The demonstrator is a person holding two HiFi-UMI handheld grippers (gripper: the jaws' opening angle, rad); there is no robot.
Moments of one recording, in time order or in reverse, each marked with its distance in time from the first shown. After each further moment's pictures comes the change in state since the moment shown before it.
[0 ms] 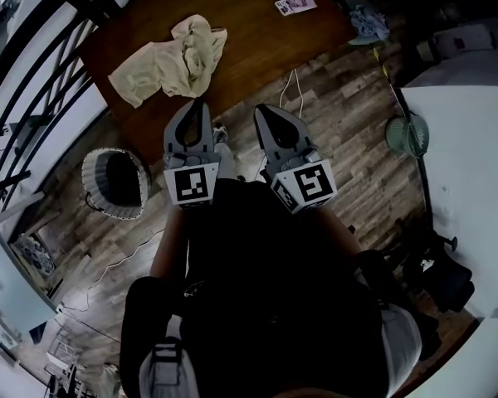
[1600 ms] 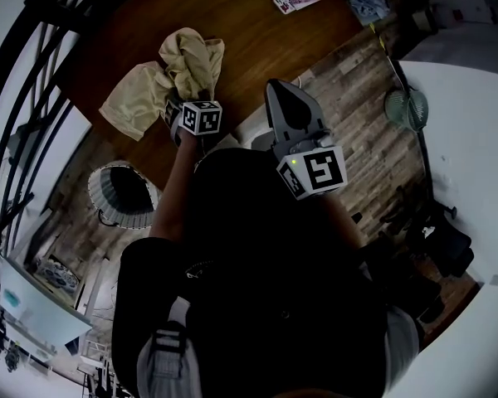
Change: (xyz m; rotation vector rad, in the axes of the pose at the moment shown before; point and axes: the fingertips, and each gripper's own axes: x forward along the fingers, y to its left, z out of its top) left arm 0.176 0.084 -0.290 0.151 0.848 0.034; right arm 0.114 -0.082 0.029 0.008 0.041 -0.190
